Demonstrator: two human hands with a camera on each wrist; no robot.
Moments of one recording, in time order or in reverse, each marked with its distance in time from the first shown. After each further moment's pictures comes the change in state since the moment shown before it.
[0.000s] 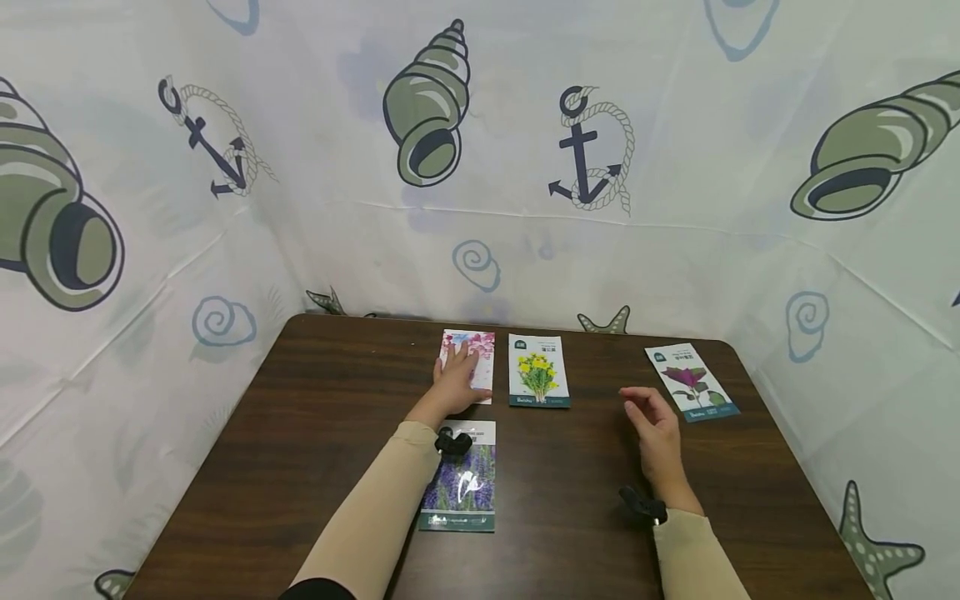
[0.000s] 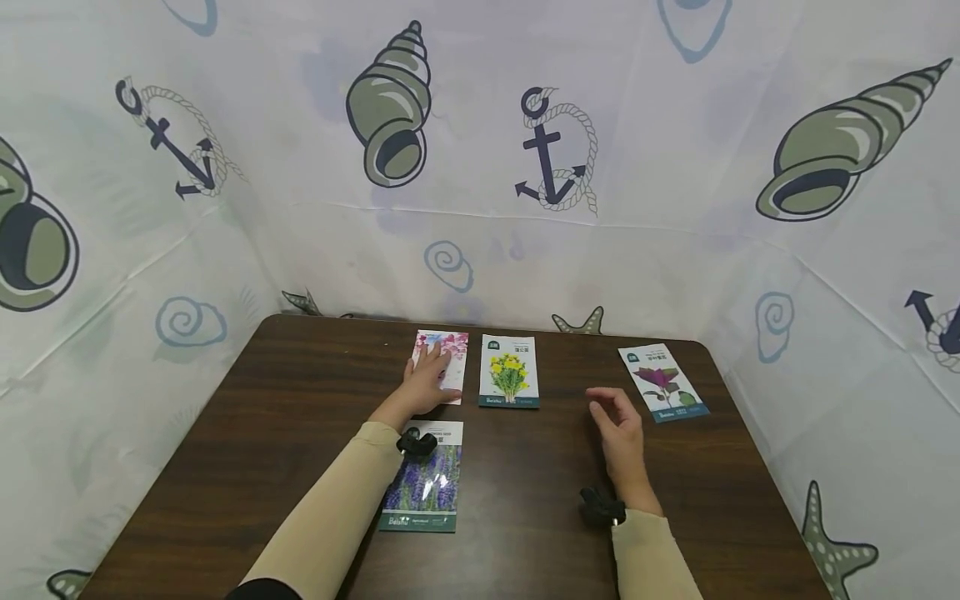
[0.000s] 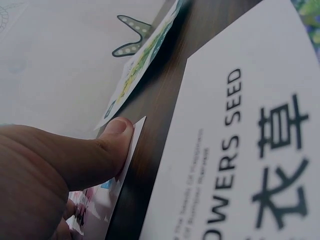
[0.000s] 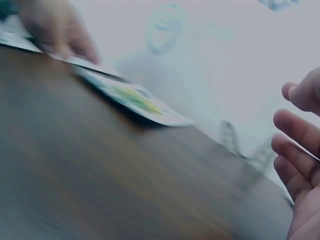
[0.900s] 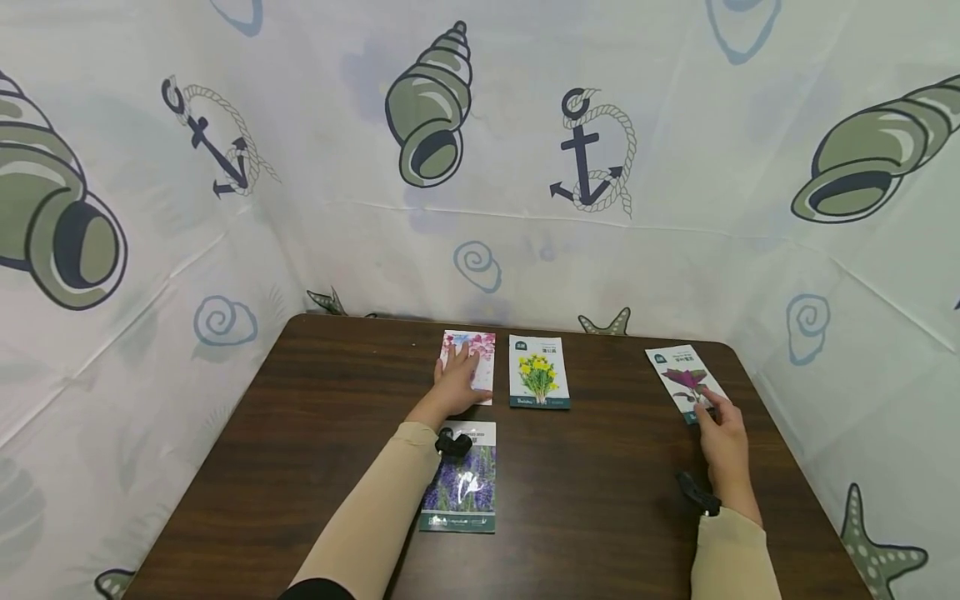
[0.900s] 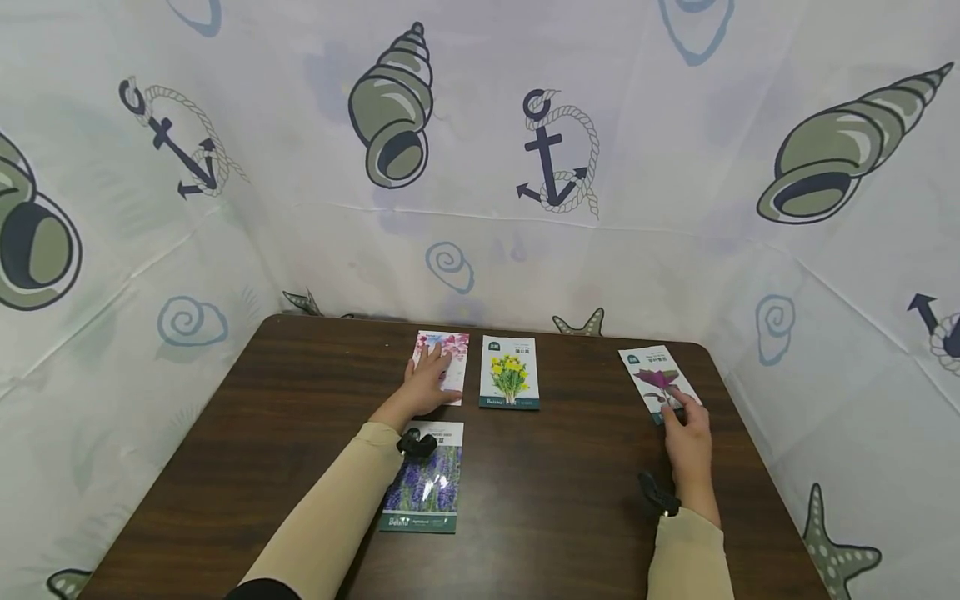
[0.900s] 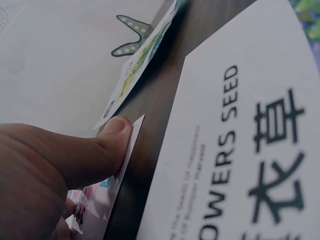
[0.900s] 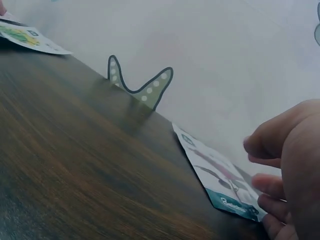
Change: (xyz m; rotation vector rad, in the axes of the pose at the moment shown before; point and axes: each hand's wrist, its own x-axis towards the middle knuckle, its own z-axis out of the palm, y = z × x) left_hand 0.007 -0.009 0.007 -0.043 -0.006 0.002; right_hand 0.021 -0.005 -0.097 -0.453 0.223 0.368
